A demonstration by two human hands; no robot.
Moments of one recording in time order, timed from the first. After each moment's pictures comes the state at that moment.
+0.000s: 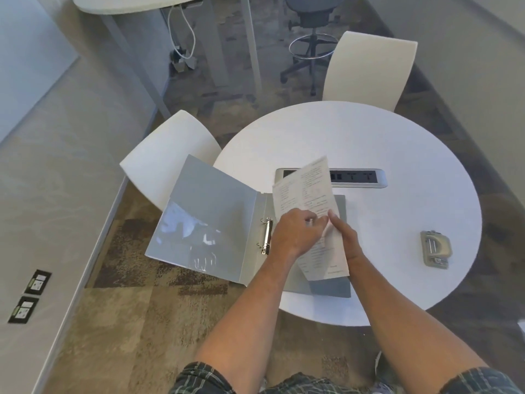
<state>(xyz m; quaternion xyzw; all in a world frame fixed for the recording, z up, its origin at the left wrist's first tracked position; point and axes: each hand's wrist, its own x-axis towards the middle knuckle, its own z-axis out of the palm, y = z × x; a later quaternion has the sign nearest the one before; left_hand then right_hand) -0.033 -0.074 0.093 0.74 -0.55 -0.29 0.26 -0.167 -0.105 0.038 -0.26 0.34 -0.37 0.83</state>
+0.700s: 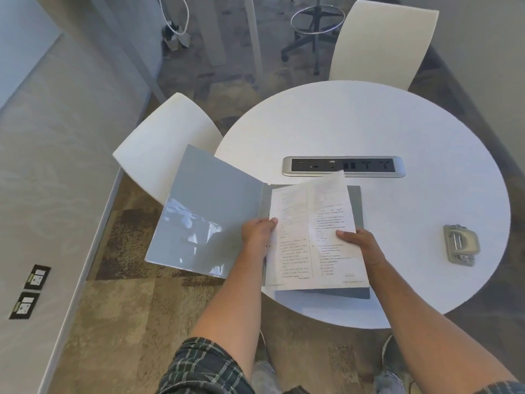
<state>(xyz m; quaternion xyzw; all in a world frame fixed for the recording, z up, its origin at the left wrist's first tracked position) 0.074 -0.088 0.004 0.75 -0.10 -0.50 0.43 -0.182 -0.105 -0.008 -0.27 0.48 -0.34 0.76</state>
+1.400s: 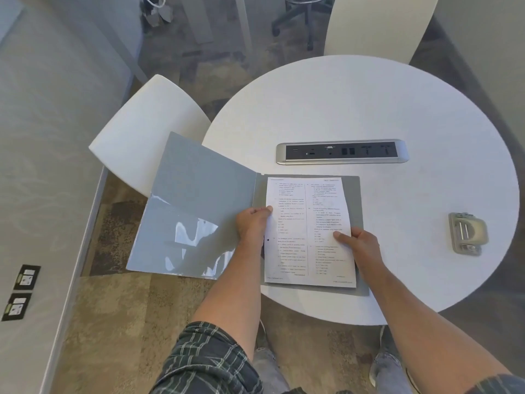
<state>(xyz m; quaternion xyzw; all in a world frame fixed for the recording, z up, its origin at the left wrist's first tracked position) 0.080 -0.112 -0.023 0.77 -0.10 -0.47 0.42 -0.185 -0.097 -0.049 -0.33 0.61 -0.33 0.64</state>
